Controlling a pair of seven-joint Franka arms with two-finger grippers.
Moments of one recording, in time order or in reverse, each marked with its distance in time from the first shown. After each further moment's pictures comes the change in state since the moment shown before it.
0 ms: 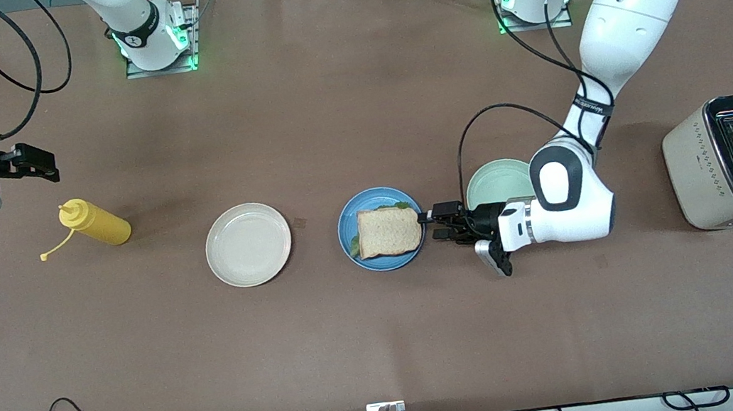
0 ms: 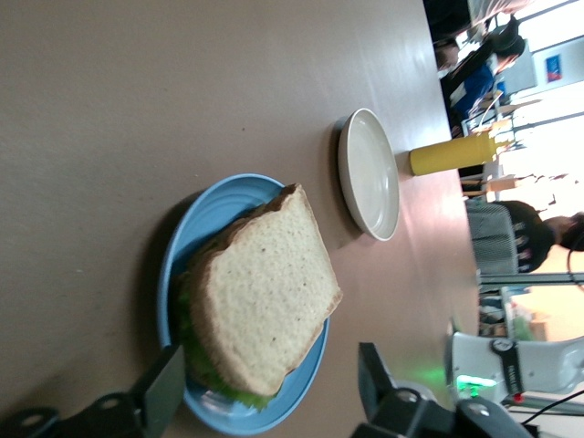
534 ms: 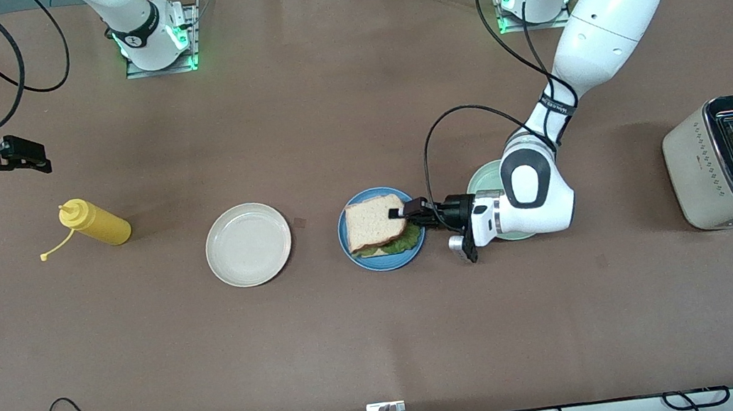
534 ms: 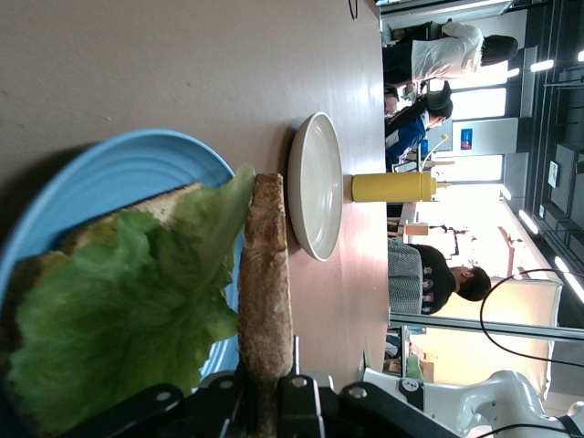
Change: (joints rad) left arm -0.031 0.089 -0.049 -0.033 -0.277 0.015 -0.006; right arm -0.017 -0.010 -0.004 -0.006 -0.001 -0.034 -0.070
